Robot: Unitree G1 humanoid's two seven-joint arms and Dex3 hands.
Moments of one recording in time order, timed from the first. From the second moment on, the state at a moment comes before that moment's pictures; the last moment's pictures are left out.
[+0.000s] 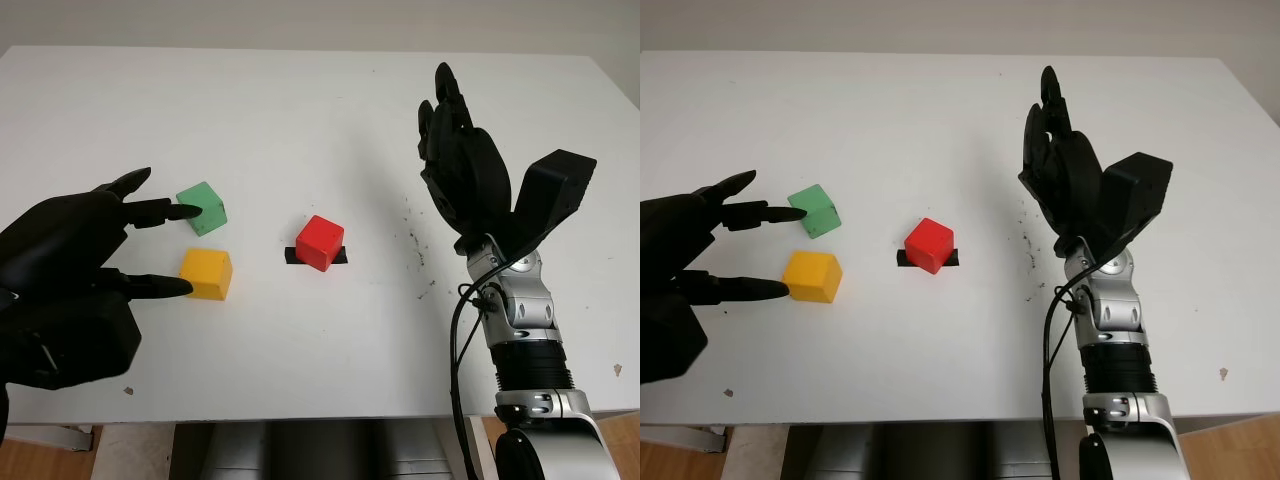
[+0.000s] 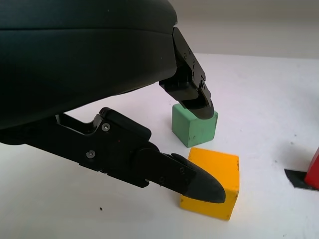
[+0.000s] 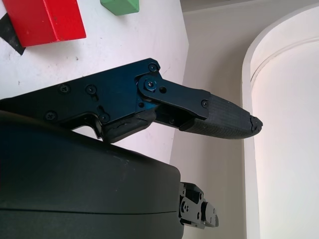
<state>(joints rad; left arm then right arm) 0.01 0.87 0.25 -0.53 0.50 0.17 -0.51 -0.58 -0.18 -0.13 0.29 0.21 0.03 0.22</state>
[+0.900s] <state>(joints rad) -0.06 0.85 0.11 -0.42 0.62 0.12 -0.51 -0.58 -0.17 -0.13 0.28 0.20 0.04 0.21</state>
